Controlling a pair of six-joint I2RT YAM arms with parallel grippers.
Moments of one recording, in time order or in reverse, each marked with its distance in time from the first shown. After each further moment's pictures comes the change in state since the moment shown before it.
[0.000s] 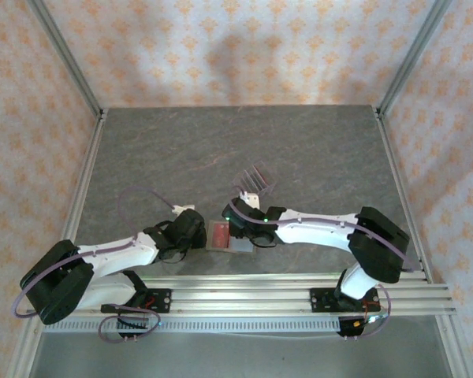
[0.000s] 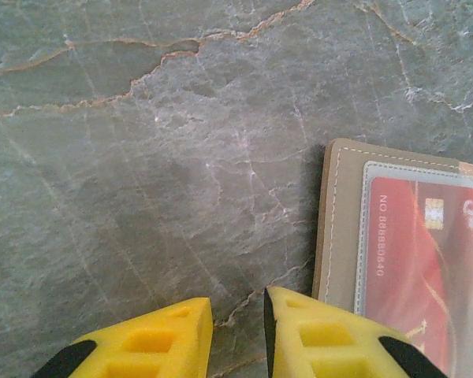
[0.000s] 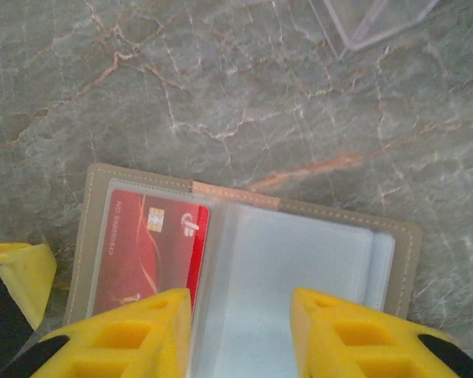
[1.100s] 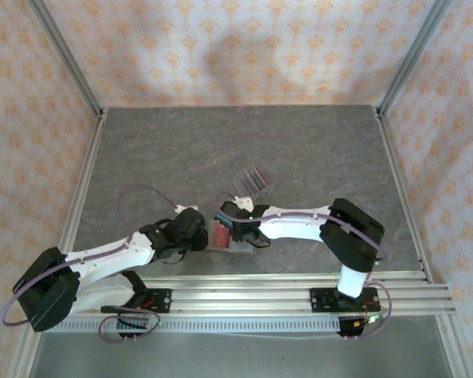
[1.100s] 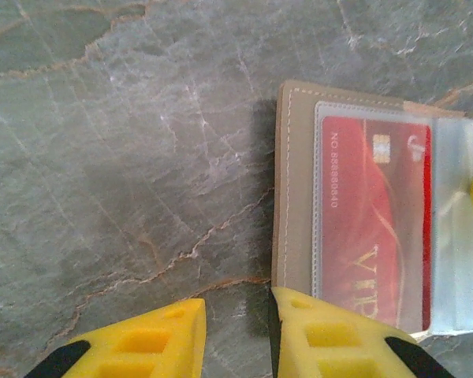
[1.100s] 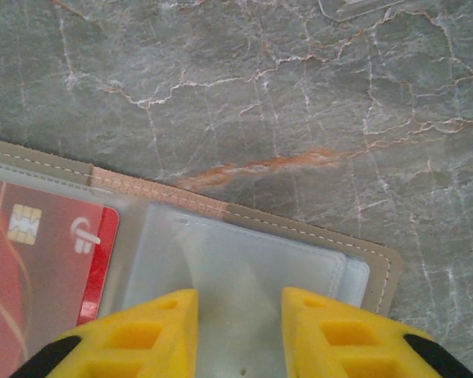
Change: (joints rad) left arm -0.033 -0.061 0.071 -0.174 0.053 0.035; right arm -0.004 0.179 0.077 -0.088 0.034 -0.109
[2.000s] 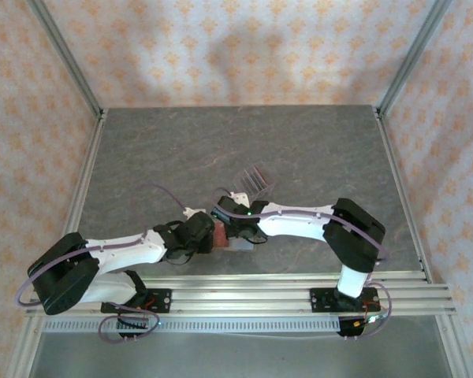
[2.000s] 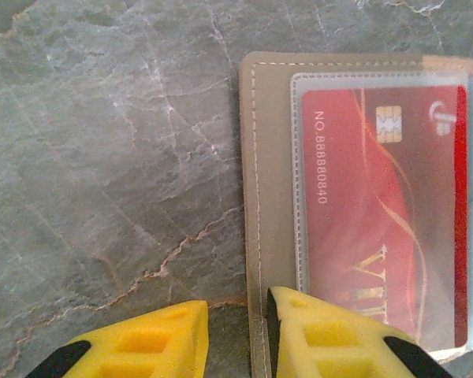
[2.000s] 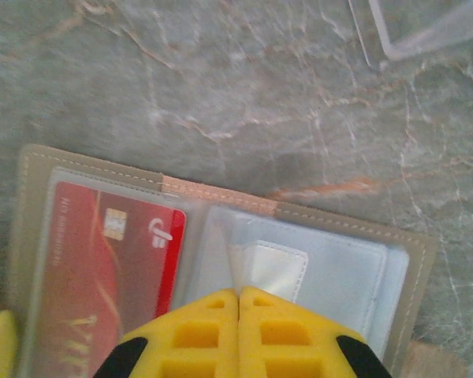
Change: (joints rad) left arm -0.074 0.136 0.009 0.085 -0.052 -0.021; right arm 0.000 -0.008 0.083 -0.036 -0.030 -0.015
